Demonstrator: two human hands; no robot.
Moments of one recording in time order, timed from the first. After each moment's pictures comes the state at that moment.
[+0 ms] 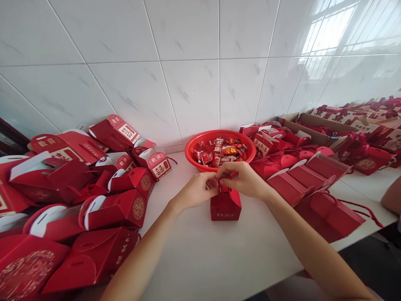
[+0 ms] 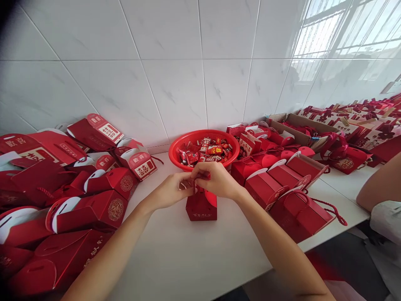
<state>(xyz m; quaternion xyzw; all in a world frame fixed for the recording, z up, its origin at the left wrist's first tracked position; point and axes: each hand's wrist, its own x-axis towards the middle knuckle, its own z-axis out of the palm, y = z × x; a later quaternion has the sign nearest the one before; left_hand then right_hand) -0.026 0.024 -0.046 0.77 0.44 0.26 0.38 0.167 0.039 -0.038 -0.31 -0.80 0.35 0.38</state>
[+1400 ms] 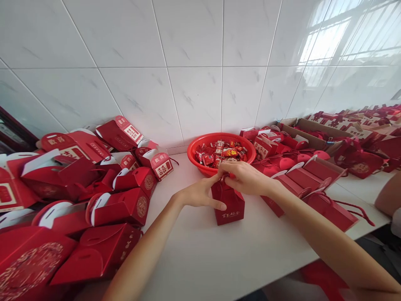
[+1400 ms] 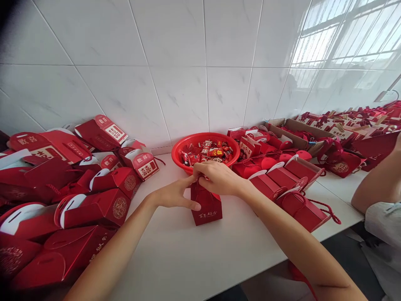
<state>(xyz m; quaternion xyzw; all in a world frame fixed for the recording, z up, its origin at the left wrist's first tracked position) -0.036 0.029 -0.045 0.81 0.39 0.14 0.42 0.170 0.035 -0.009 -0.31 -0.91 0.15 0.22</state>
